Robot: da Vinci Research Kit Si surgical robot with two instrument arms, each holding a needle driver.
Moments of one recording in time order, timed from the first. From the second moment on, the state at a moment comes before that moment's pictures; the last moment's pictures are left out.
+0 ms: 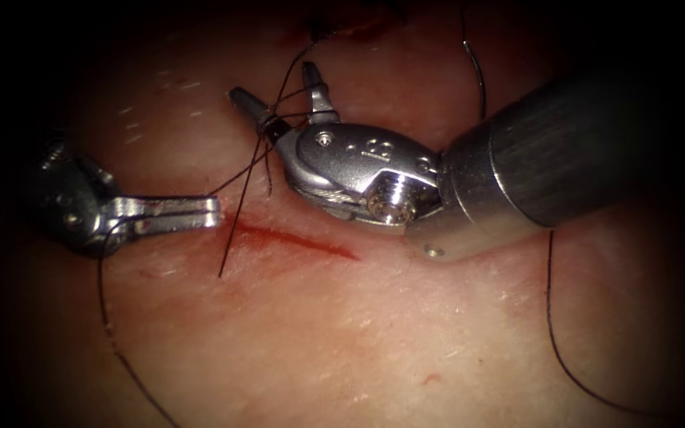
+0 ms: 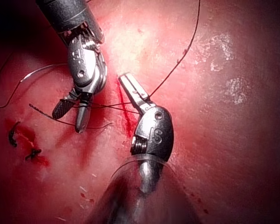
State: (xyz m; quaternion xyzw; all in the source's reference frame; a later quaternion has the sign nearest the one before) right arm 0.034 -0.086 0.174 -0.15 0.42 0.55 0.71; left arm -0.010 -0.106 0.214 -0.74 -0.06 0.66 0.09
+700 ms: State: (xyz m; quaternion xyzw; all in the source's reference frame) right arm 0.034 -0.084 0.174 -0.15 0.42 0.56 0.70; left arm -0.011 -0.102 0.220 -0.72 -0.03 0.68 0.11
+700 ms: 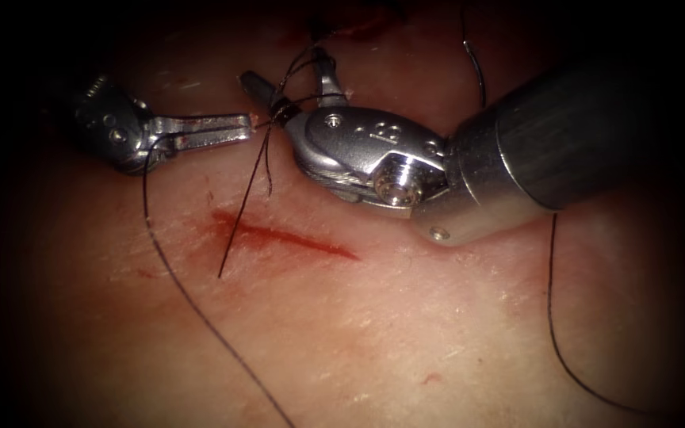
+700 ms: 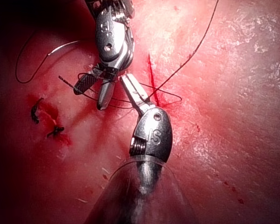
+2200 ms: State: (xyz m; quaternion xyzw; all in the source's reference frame) right arm 0.039 -0.100 0.170 -0.04 0.41 0.56 0.72; left arm -0.007 -0.102 0.224 -0.70 -0.03 0.70 0.14
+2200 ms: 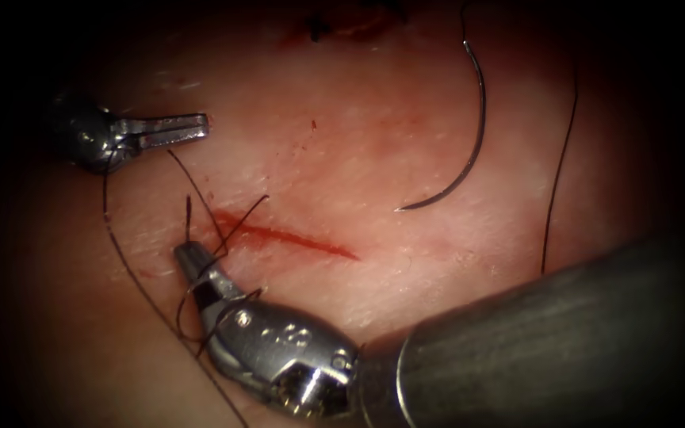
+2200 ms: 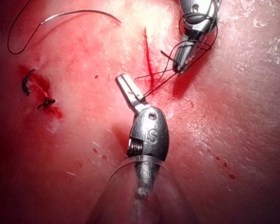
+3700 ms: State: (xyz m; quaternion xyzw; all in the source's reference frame) right arm 0.039 -0.107 0.165 -0.01 0.40 0.51 0.76; left arm -0.011 -0.078 0.225 -0.65 0.01 0.74 0.17
